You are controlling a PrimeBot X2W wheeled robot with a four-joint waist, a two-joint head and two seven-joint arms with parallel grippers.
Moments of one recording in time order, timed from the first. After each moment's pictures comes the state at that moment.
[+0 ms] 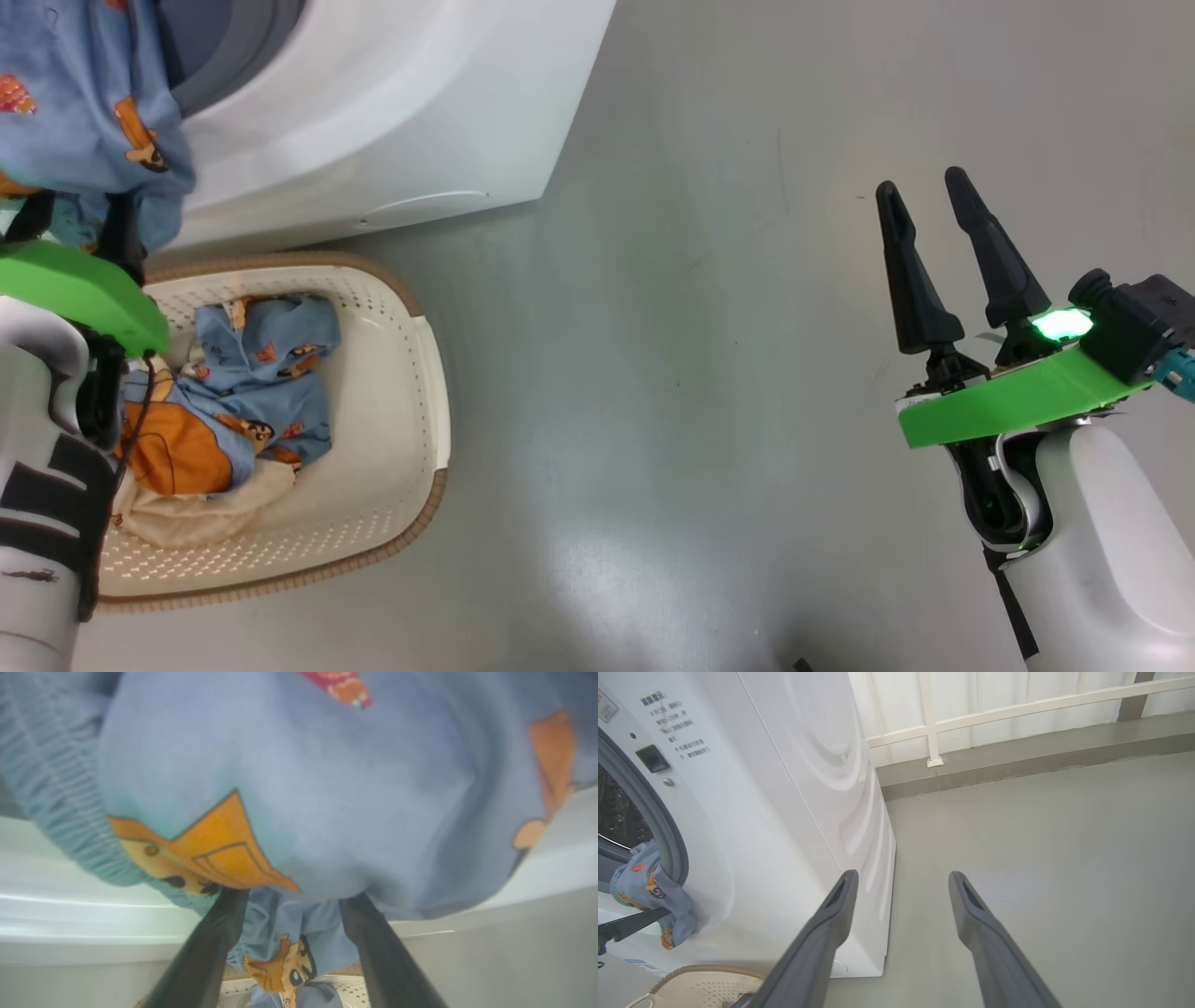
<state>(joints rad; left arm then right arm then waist) -0.98 0.30 -0.30 1.07 -0.56 -0.13 -0.25 -0.46 -0.17 0.13 0.17 0.49 0.13 -0.26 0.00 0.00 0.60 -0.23</state>
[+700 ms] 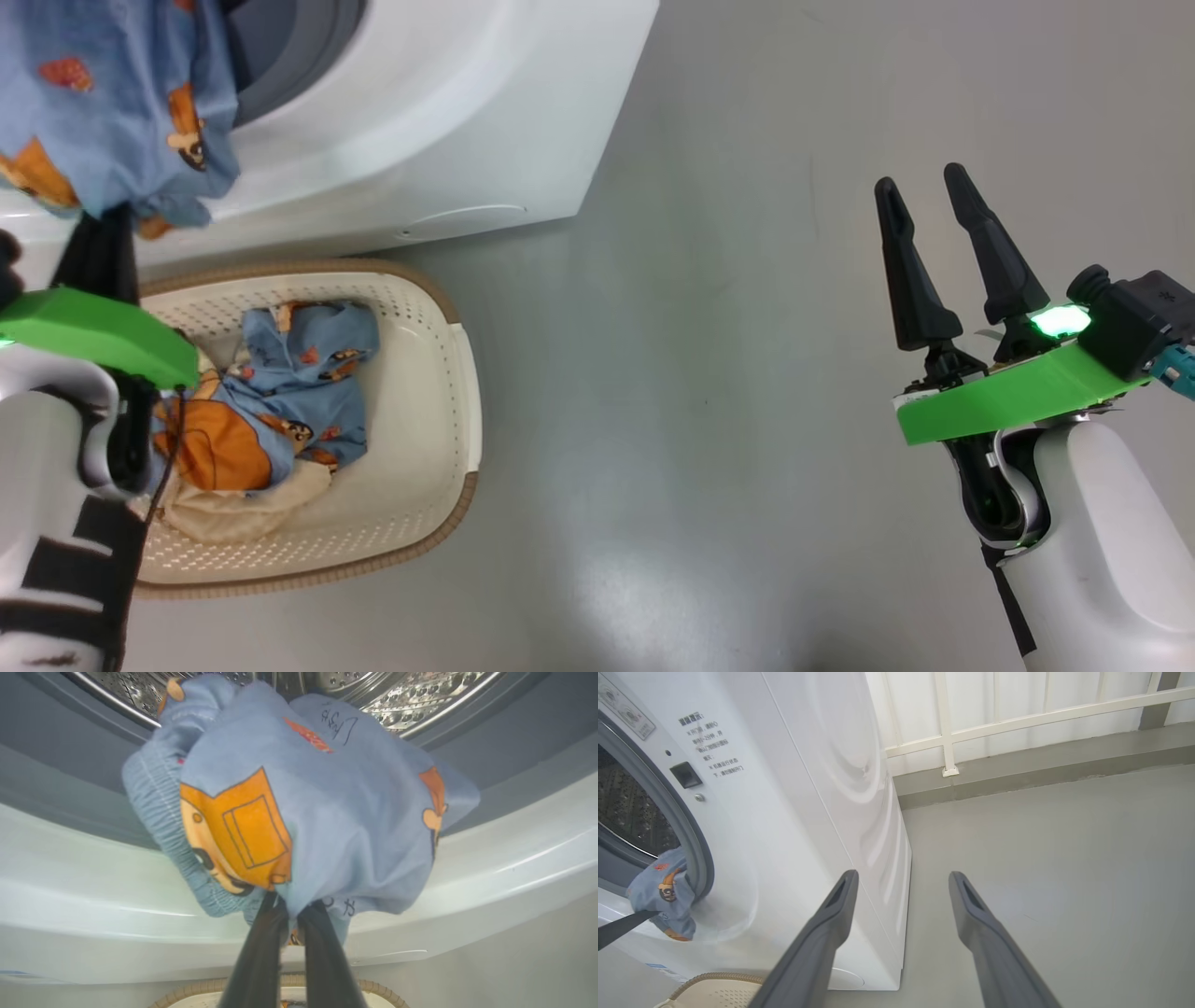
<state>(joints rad) -0.77 0.30 -0.24 0.73 -0.57 -0.13 -0.26 -0.47 -0.17 0.13 0.18 0.48 0.13 -0.26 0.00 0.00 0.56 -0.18</state>
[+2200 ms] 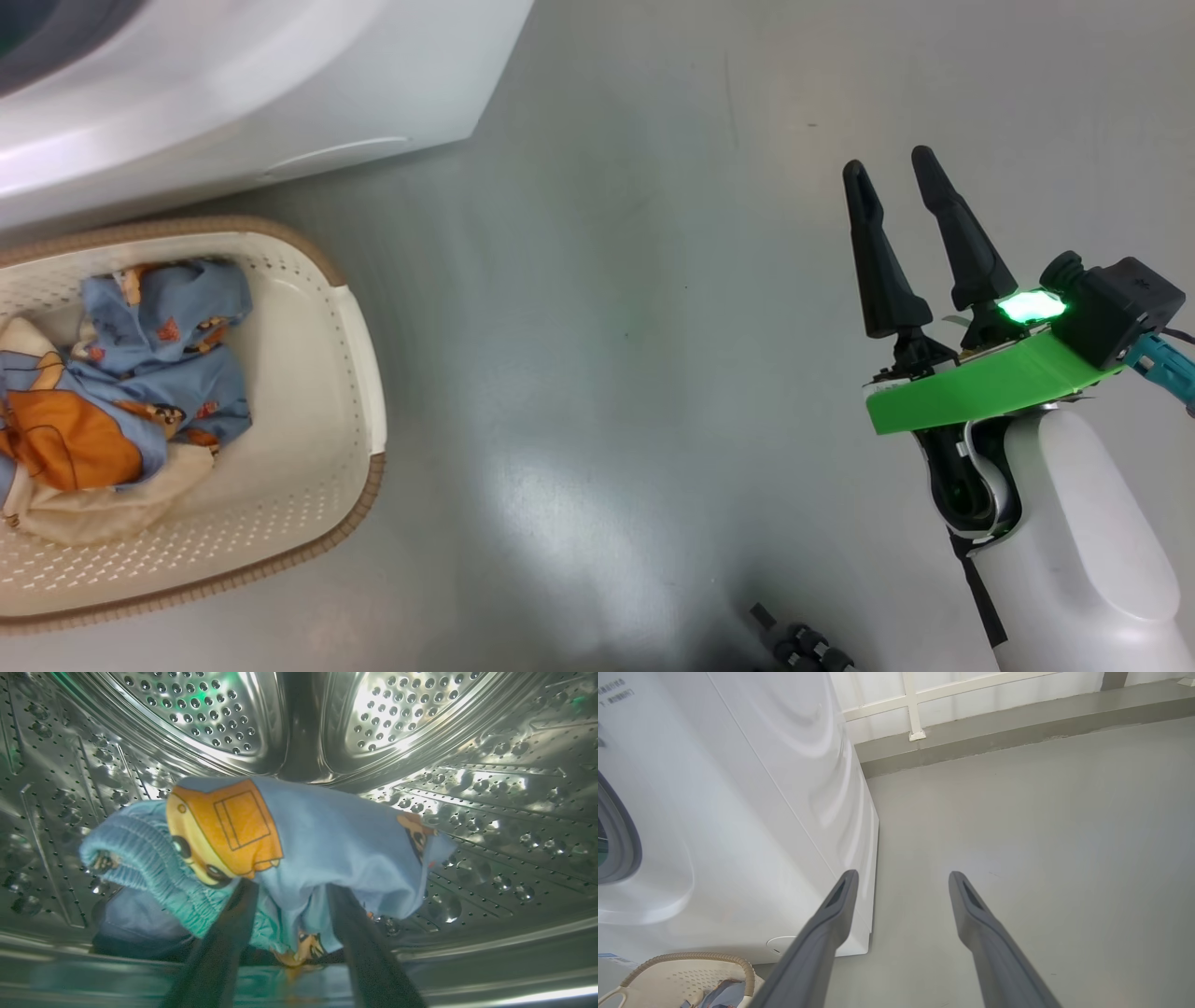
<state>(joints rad) -1.42 0.41 -0.20 1.04 -0.51 -0.13 0.00 -0.49 -0.12 0.15 0.17 0.49 0.13 -0.26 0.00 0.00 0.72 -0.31</state>
